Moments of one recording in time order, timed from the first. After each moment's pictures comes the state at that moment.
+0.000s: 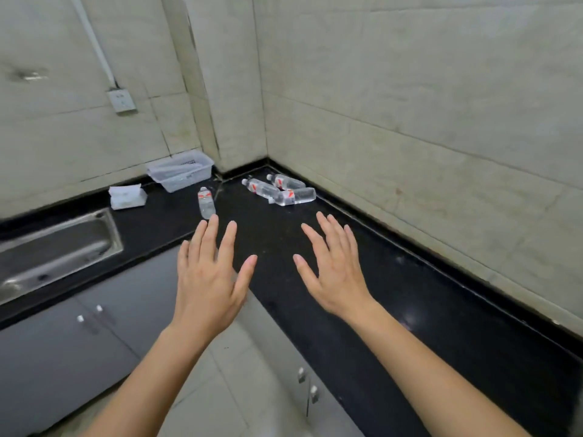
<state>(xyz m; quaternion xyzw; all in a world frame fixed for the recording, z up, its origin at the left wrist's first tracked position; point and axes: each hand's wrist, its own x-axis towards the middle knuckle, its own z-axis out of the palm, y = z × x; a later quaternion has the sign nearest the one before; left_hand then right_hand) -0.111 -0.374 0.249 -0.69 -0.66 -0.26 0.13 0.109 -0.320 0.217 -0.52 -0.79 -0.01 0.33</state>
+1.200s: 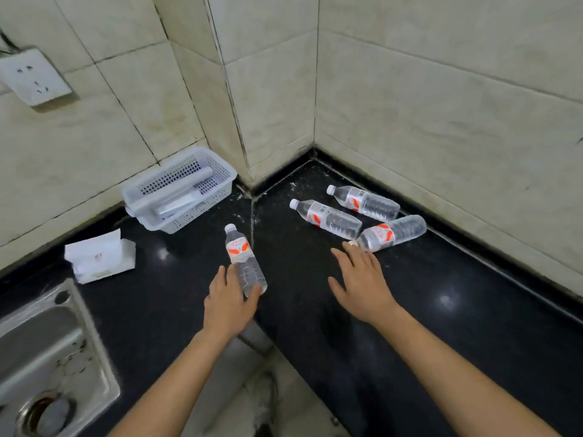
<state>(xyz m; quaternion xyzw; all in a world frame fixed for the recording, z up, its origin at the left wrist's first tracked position) -0.422 0.165 0.079 -0.59 -0.77 -0.08 -0.24 -0.152 0.185 0.067 -0.63 -0.76 0.12 0.08</state>
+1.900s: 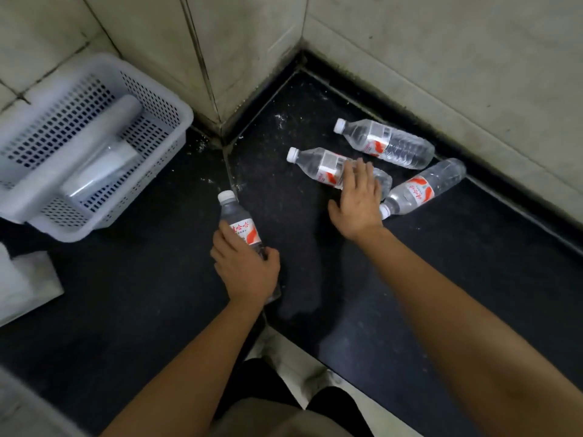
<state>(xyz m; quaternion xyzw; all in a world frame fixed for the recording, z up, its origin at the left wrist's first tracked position) -0.433 0.309 -0.048 -0.57 -0.77 -0.12 -0.26 -0.218 0.366 -0.018 -0.79 -0.59 0.16 0.01</state>
